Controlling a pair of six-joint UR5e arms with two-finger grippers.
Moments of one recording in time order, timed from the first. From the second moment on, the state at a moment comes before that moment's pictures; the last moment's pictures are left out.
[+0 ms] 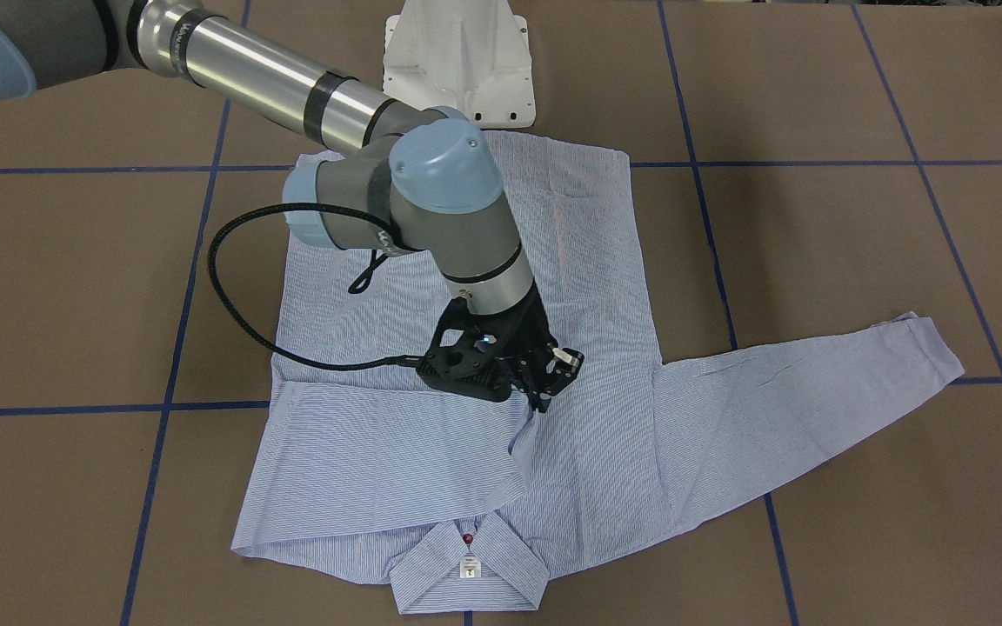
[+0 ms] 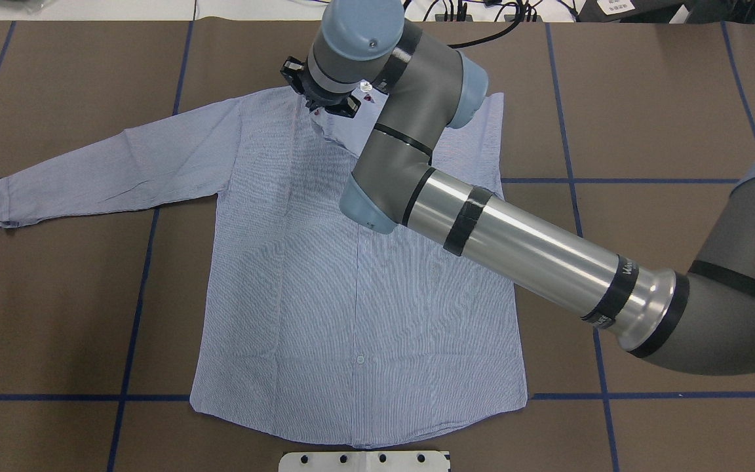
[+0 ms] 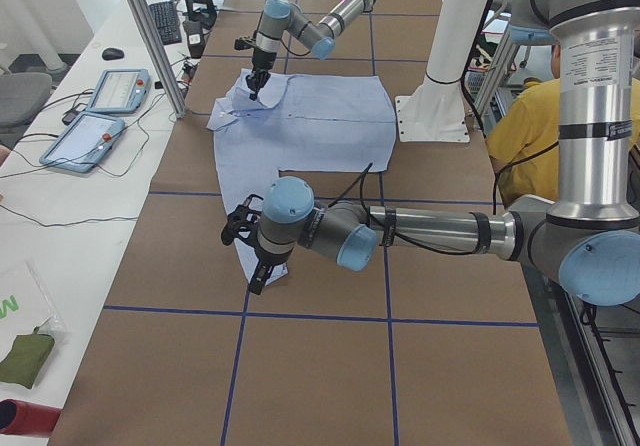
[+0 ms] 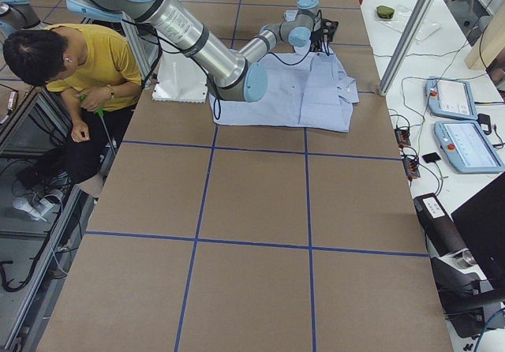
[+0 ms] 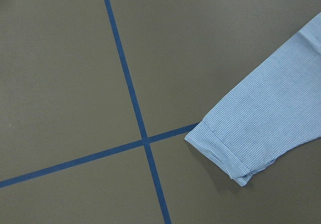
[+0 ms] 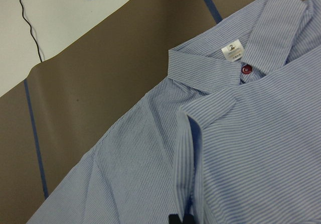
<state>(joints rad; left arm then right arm) -1.53 -1.48 -1.70 -1.97 -2.35 -0.04 0.66 -0.44 1.04 -1.06 1.79 1.67</state>
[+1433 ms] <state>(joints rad) -1.48 -1.57 -1.55 -2.02 -2.38 -0.20 0.57 -0.47 1.11 -1.09 1.61 1.78</state>
